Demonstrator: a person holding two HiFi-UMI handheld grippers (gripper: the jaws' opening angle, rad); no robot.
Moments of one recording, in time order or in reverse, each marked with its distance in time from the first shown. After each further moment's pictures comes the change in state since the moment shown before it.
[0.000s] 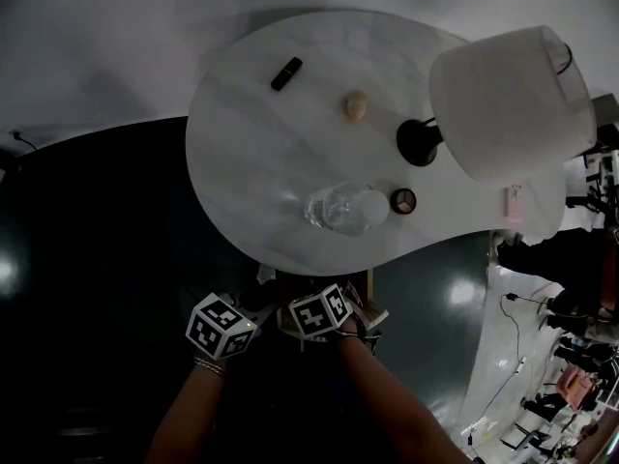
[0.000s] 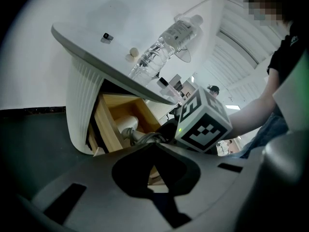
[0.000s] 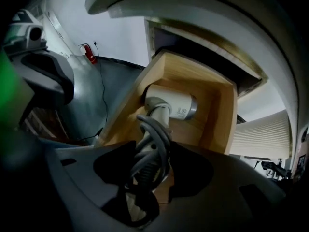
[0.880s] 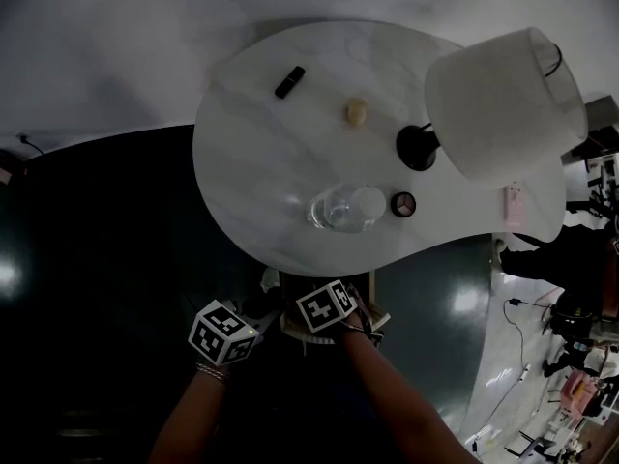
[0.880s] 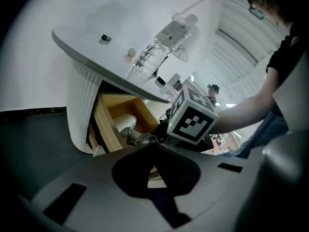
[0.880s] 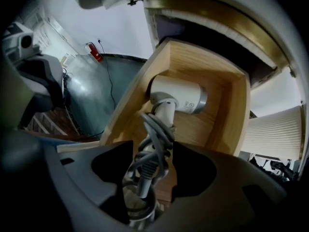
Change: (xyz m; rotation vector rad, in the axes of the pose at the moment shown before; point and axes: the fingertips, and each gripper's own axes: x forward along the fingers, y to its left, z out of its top) left arm -0.006 -0.009 -0.005 0.007 0.008 0.003; right arm 0.007 0.006 -0.007 -0.013 0.069 0.116
